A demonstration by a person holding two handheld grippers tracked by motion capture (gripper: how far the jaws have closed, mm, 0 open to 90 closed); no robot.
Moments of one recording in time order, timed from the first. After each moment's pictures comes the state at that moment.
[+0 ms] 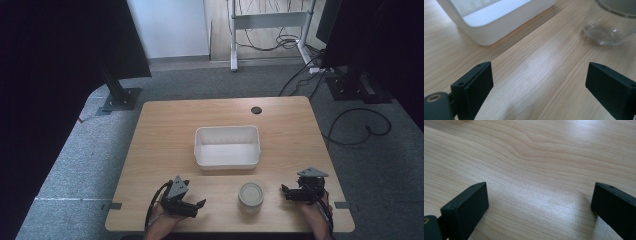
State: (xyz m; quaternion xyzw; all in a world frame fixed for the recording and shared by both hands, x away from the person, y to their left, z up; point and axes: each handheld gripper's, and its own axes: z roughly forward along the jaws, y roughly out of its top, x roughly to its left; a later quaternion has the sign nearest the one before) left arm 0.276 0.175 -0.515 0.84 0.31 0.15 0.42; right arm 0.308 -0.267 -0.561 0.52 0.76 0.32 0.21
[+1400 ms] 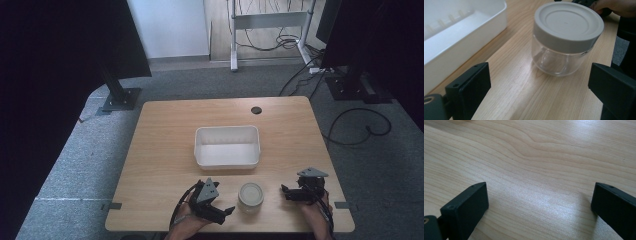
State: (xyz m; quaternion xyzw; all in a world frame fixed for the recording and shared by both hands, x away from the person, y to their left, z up) left arm 0.268 0.090 -0.507 0.86 0.22 0.12 0.44; right arm 0.308 -0.267 -0.561 0.52 0.76 0.33 0.21
